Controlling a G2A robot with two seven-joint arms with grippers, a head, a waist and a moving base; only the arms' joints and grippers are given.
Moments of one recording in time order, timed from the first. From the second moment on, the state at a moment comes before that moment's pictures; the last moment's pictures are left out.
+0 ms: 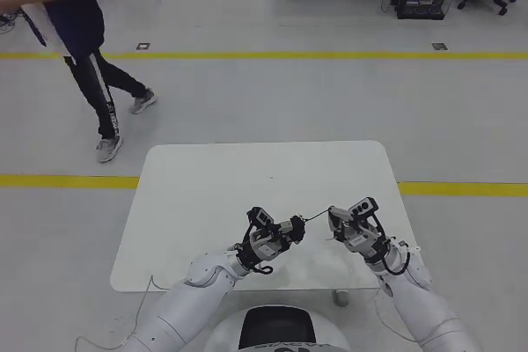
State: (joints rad) left arm 1.45 -1.29 -0.91 -1.39 -0.96 -0.34 -0.91; right arm -1.63 -1.17 1.30 -1.44 1.12 -0.16 1.12
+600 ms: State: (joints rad) left arm 1.45 -1.29 -0.91 -1.39 -0.96 -0.34 -0.91; right arm -1.64 -1.17 1.31 -1.43 1.12 -0.16 1.13
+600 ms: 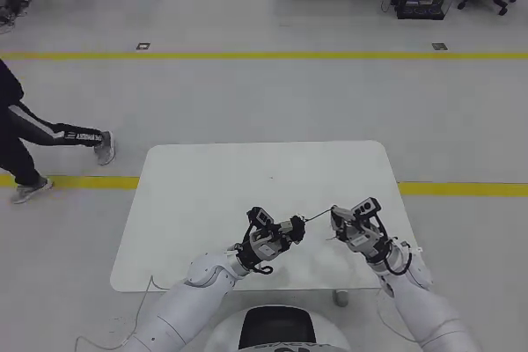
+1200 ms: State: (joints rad) left arm 1.45 -1.29 -0.91 -1.39 -0.96 -0.34 -0.91; right arm -1.64 -1.17 1.34 -1.42 1.12 -0.16 1.13
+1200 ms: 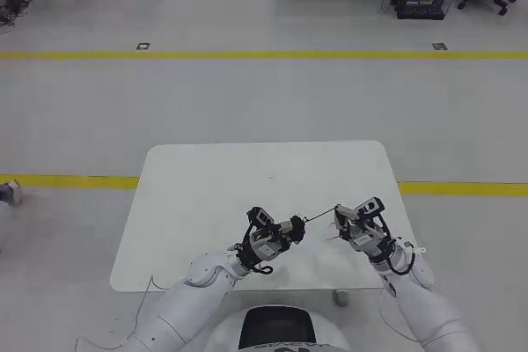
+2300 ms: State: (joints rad) left arm 1.45 -1.29 -0.91 -1.39 -0.96 -0.34 -0.91; right arm -1.66 -1.15 1.32 -1.43 0.58 -0.20 0.99
